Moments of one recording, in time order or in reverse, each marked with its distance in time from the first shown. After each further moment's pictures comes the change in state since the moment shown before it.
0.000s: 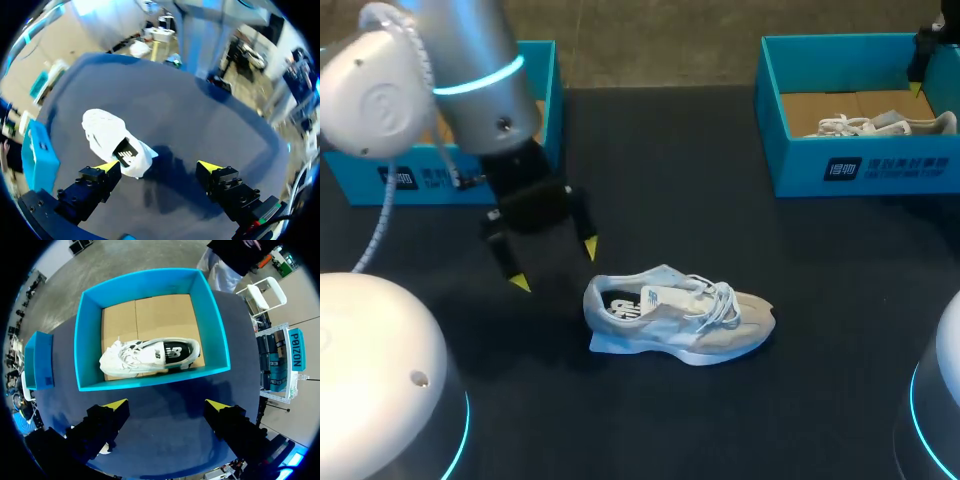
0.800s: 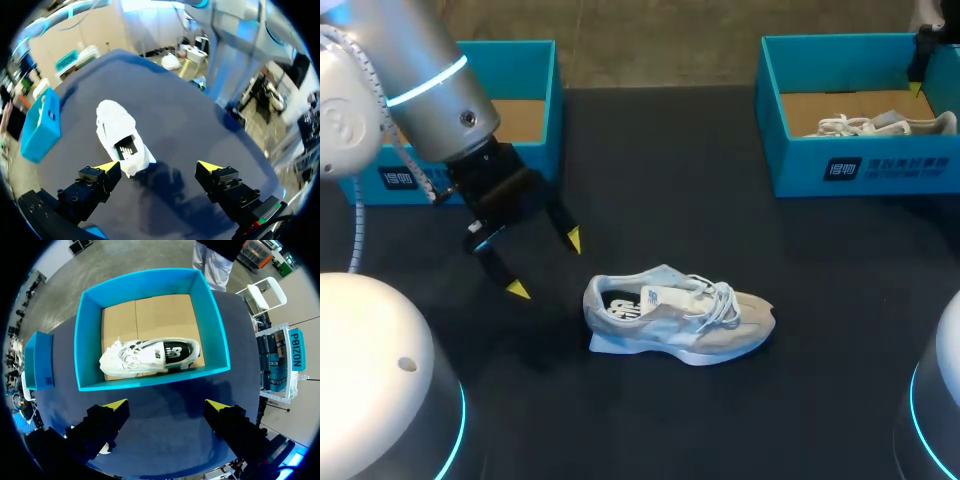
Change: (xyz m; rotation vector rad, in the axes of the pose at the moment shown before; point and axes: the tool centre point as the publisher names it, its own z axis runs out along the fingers) left arm 0.012 0.000 -0.002 0.140 -0.099 -0.318; right arm 0.000 0.000 0.000 0.000 0.000 0.000
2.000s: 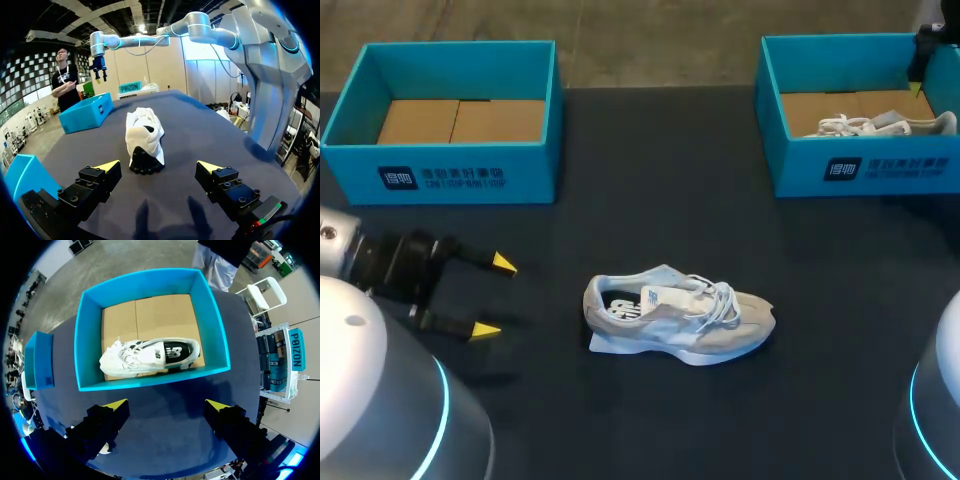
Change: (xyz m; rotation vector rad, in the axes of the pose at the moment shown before) left arm 0.047 0.076 0.035 0.515 -0.453 -0.295; right arm 0.000 0.000 0.000 0.000 0.000 0.000
